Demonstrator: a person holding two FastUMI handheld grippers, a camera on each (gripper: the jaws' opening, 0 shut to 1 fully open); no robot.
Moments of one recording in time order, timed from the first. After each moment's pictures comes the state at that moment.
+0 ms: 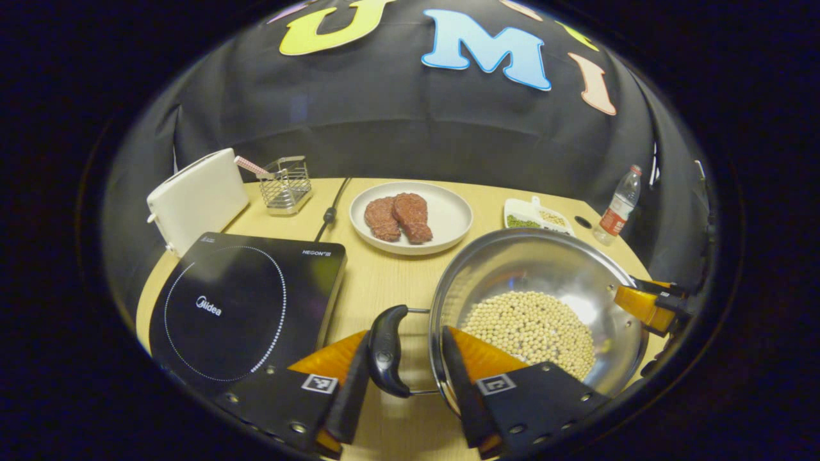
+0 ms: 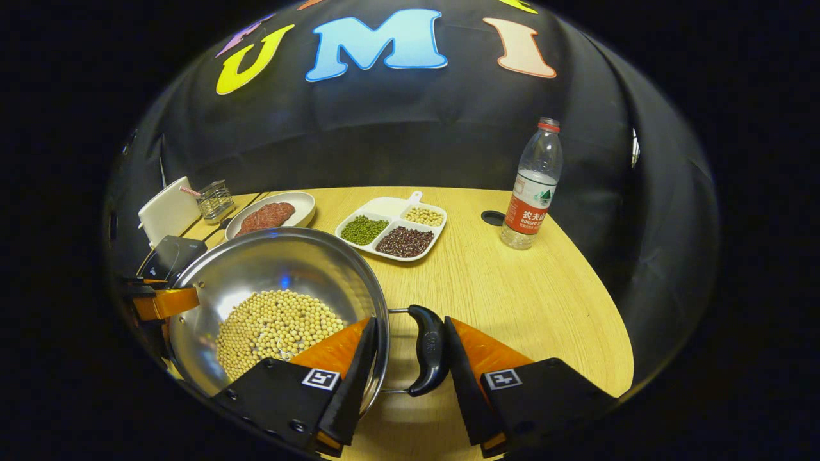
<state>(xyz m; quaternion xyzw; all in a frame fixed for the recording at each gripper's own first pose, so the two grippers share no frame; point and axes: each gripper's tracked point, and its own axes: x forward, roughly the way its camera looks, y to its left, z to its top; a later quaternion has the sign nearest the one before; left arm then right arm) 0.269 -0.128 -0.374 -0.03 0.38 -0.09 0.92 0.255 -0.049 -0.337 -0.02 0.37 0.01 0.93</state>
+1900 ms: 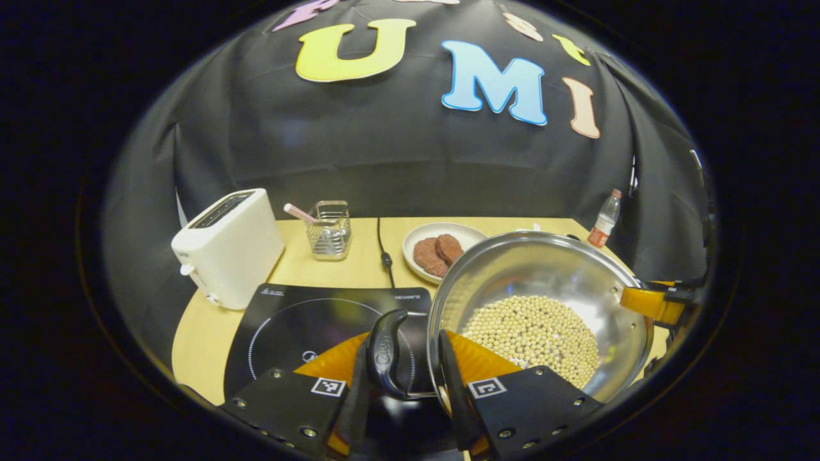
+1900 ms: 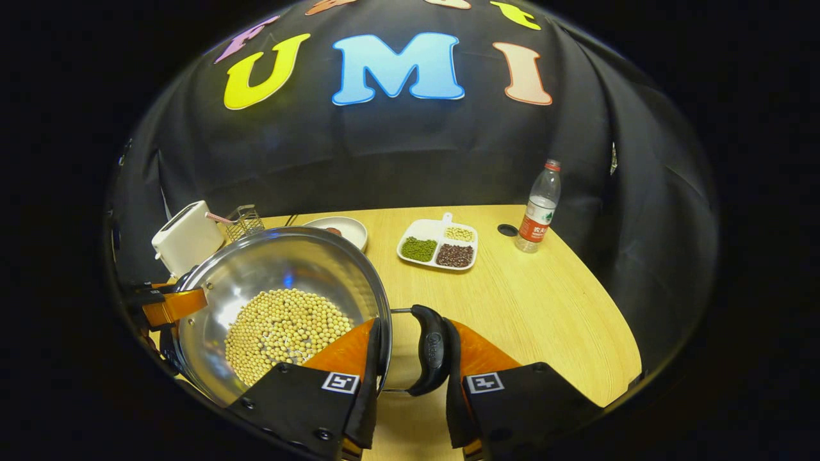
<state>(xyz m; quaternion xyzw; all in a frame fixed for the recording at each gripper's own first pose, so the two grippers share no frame) 0.281 0.006 -0.299 -0.01 0.33 -0.14 0.93 0.211 0.082 -0.254 0.00 0.35 -0.03 0.93</state>
